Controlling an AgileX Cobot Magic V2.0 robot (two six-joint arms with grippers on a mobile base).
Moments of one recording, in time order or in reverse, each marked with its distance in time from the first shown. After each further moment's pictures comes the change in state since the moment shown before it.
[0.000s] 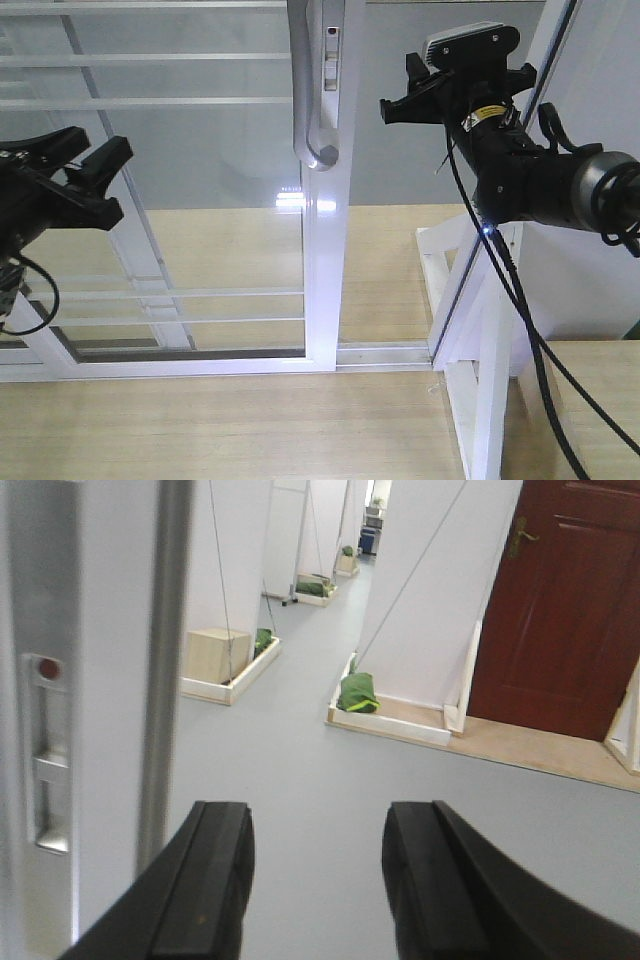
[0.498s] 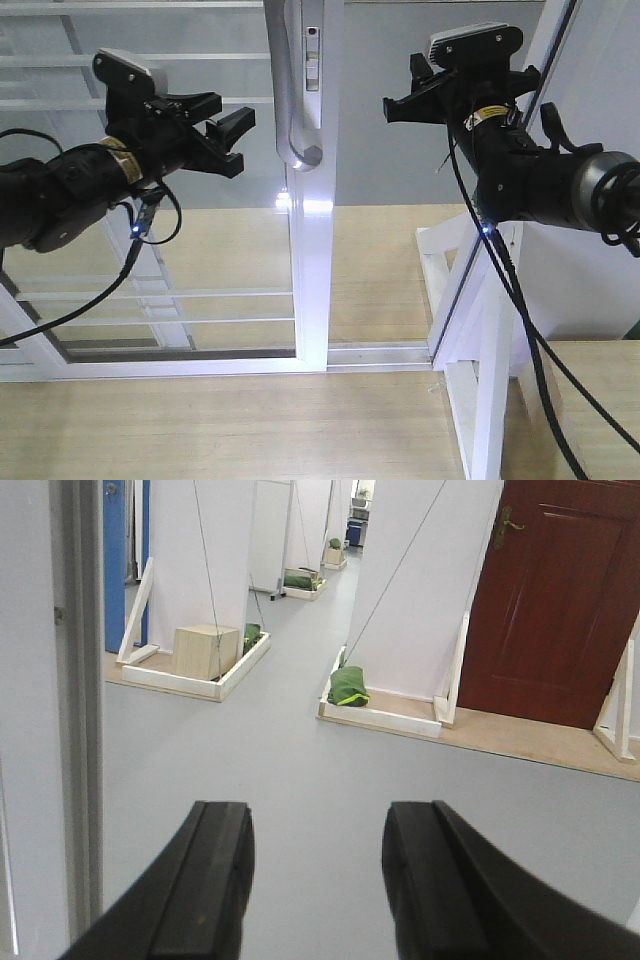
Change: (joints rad) left arm -0.194 0.498 -0.497 0.030 0.056 0.035; right arm 0.000 0.000 0.000 0.026 0.001 -0.007
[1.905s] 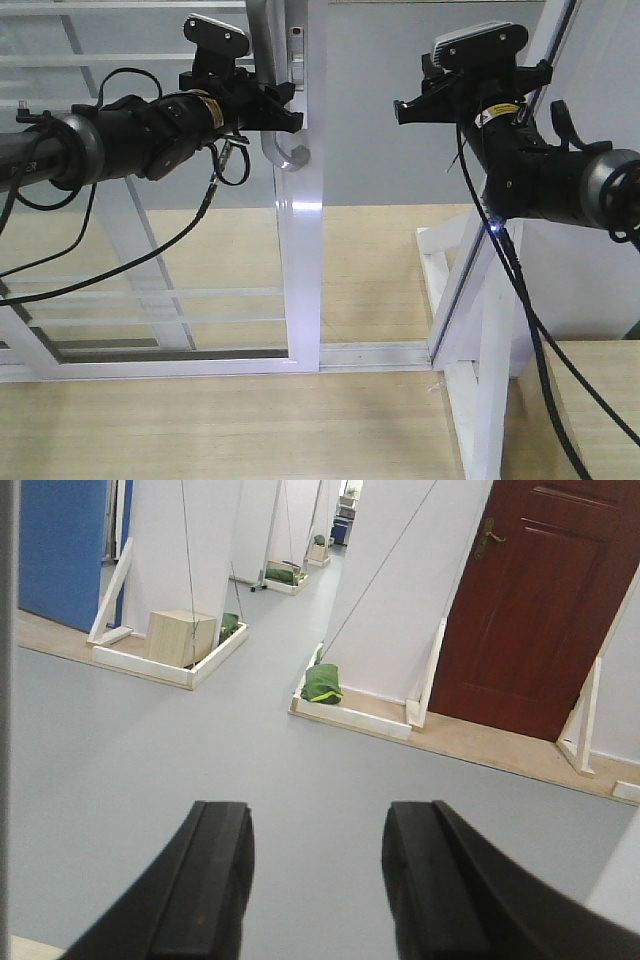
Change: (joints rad) left arm -0.105 0.241 -0.453 -0.112 0.425 0.050; right arm -0.028 0.000 0.000 0.001 0.006 -0.085
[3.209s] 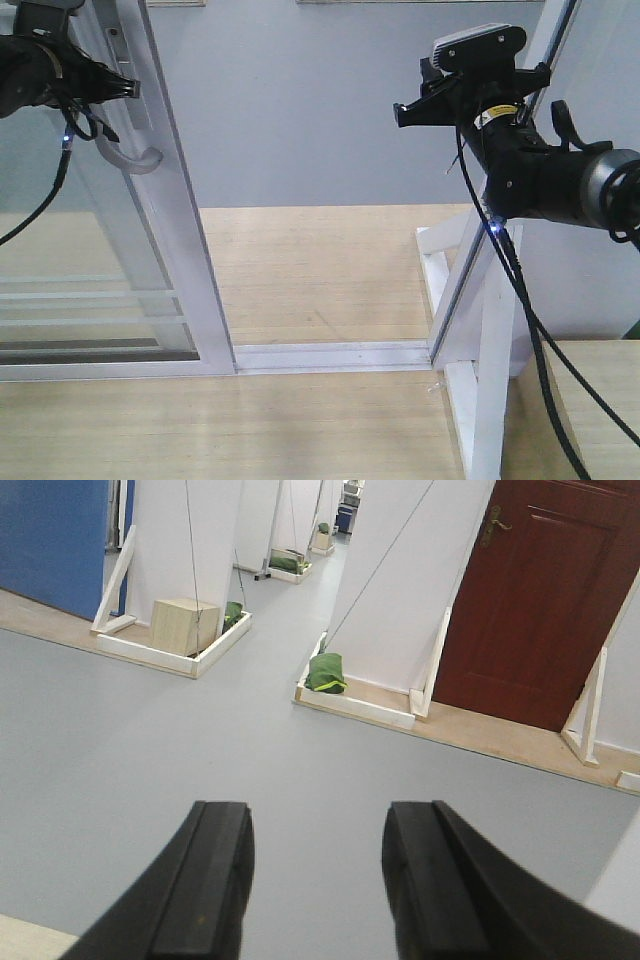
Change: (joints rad) left arm 0.238 -0.242 0.014 0.056 0.646 -0.009; right arm 0.000 0.000 0.000 0.000 0.020 0.000
